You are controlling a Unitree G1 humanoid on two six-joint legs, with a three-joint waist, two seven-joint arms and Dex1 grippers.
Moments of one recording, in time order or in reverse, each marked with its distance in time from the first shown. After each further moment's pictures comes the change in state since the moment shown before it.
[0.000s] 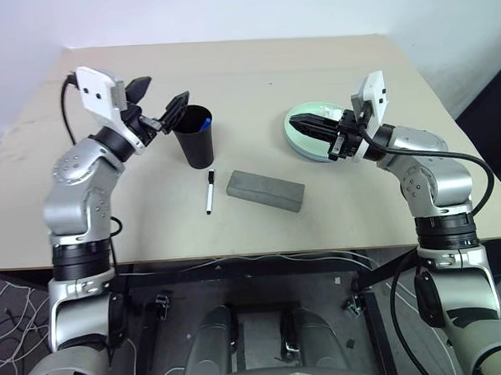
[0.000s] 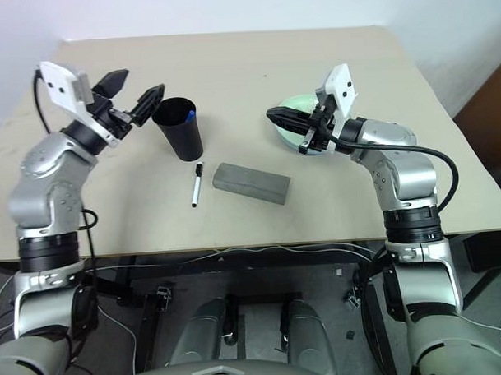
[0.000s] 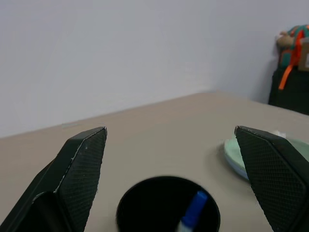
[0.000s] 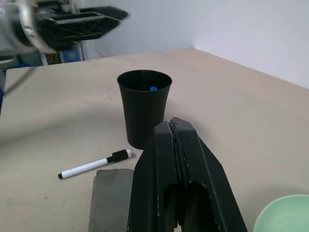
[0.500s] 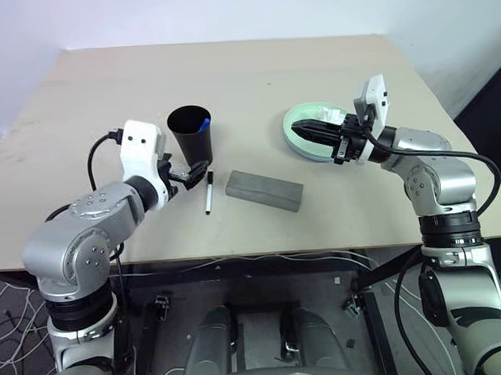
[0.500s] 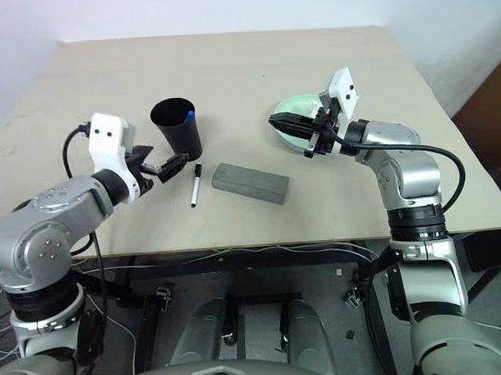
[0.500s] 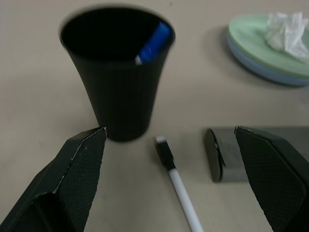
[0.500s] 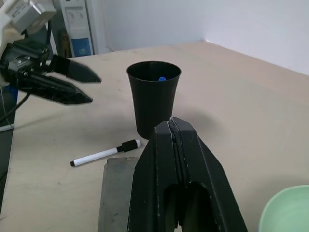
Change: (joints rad) left arm 0.130 -0.171 0.015 -0.475 -0.147 0.827 0.357; right arm -0.006 -0.023 0.006 0.042 0.003 0.000 0.065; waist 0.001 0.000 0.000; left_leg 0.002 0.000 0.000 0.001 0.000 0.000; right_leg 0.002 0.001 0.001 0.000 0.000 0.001
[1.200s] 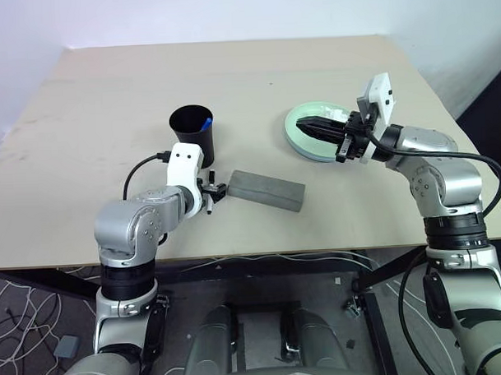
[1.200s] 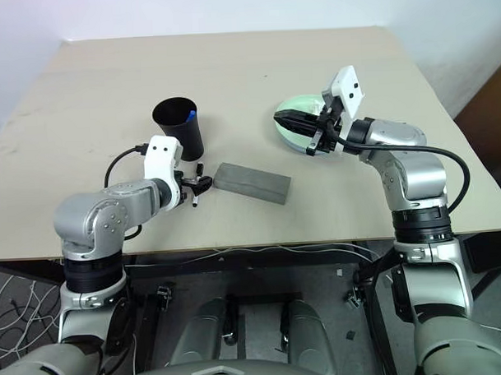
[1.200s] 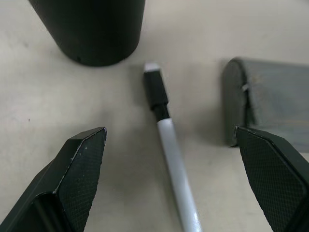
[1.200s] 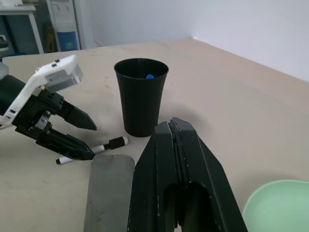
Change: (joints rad) left arm -0.117 -0.119 -0.201 0.319 0.182 0.101 0.110; right arm 0.023 -0.024 -0.007 -0.039 -0.006 0.001 -0.064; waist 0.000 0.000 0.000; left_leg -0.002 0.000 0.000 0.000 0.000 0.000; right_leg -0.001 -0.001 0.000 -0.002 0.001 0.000
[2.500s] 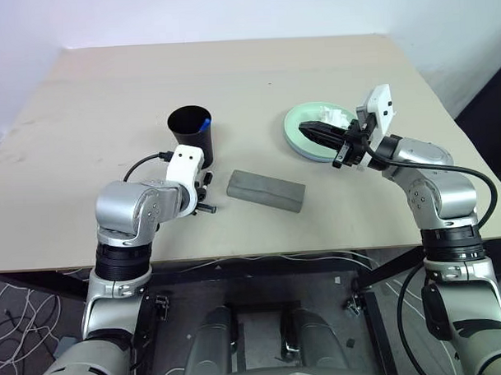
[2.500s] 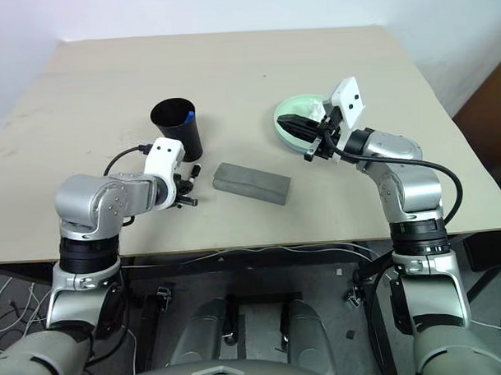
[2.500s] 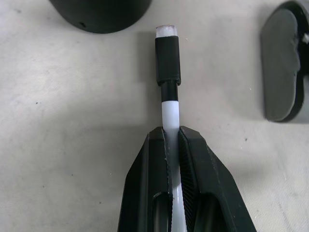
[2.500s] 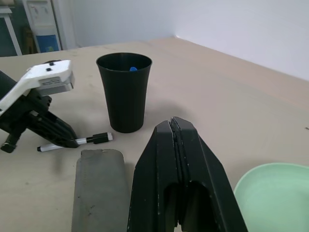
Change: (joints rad) left arm -0.085 0.118 -0.080 0.036 0.013 0.147 -0.116; right arm 0.061 0.023 -0.003 -0.029 0.002 -0.033 -0.085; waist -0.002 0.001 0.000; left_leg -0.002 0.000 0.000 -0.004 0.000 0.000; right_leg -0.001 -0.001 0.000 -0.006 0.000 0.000
